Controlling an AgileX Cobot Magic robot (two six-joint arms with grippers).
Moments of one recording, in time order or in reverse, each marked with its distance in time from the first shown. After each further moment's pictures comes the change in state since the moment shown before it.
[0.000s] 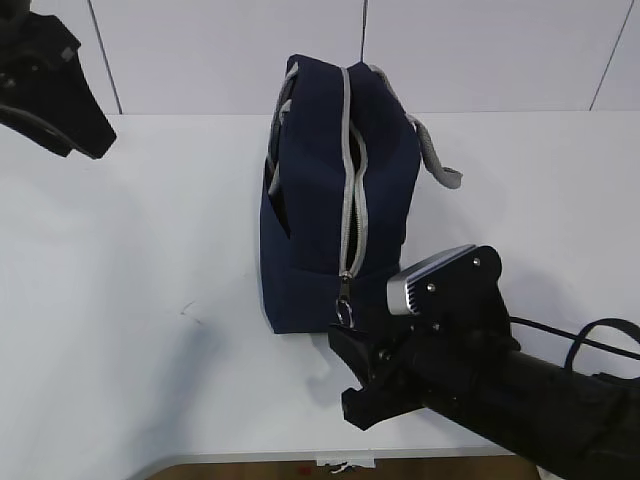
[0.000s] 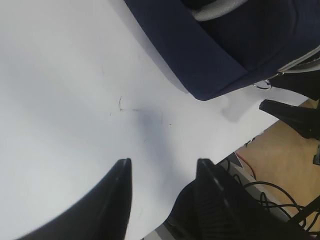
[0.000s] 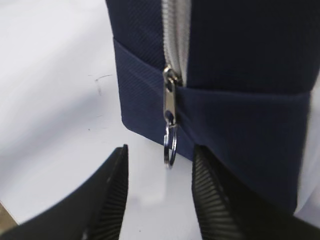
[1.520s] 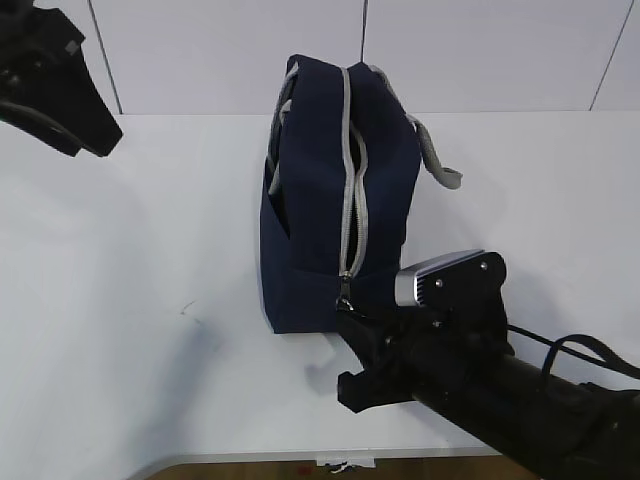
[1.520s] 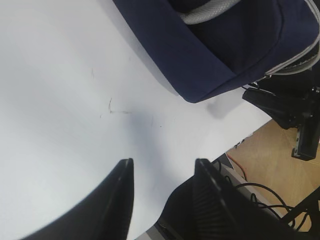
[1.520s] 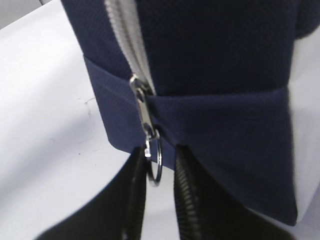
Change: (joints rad) left arm 0.000 0.000 0.000 -0.031 0.000 -0.001; right arm 0.000 0.099 -0.003 0.045 -0.157 0.081
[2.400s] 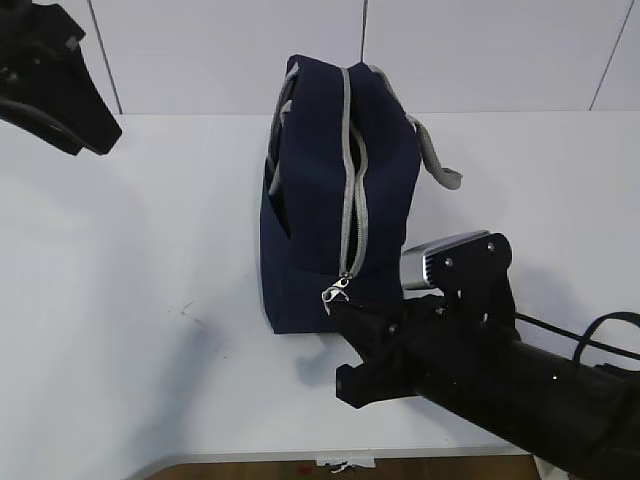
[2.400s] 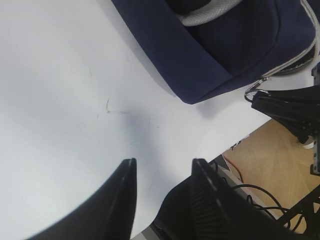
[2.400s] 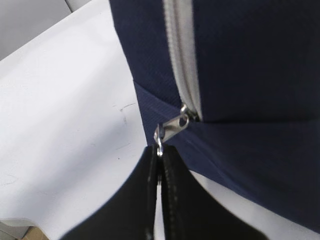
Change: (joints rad) left arm 0.000 -0.004 0.000 -0.006 0.000 -0.014; right arm 0.000 -0.117 0.000 -0.088 0.108 0.085
